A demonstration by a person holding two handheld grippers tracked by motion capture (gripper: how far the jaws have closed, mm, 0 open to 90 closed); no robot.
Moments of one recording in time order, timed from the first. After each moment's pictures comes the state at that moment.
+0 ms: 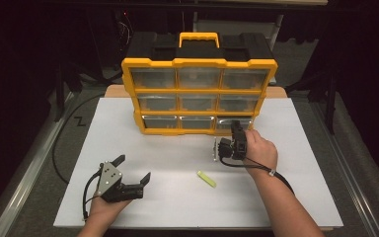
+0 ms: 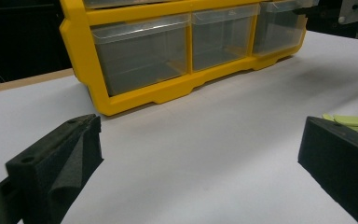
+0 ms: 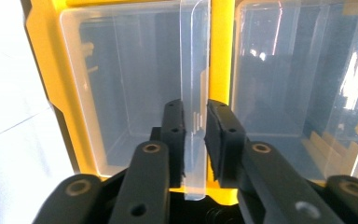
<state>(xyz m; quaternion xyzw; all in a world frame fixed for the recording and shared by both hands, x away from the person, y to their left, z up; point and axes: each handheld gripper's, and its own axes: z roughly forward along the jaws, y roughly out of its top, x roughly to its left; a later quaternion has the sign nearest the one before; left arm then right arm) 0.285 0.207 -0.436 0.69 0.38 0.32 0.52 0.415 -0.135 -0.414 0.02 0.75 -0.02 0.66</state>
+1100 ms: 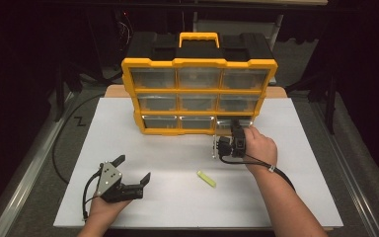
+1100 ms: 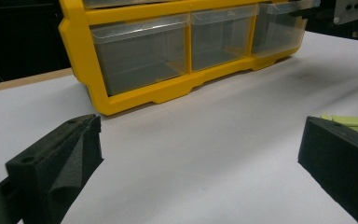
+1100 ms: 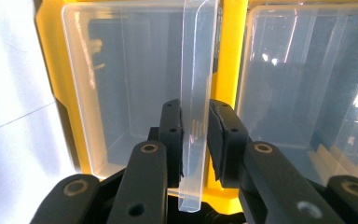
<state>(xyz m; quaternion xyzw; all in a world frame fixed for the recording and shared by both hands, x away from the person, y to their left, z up) 0.284 0.208 -0.436 0.69 0.38 0.32 0.52 0.419 -0.132 -0.409 0.00 0.77 -0.04 0.63</state>
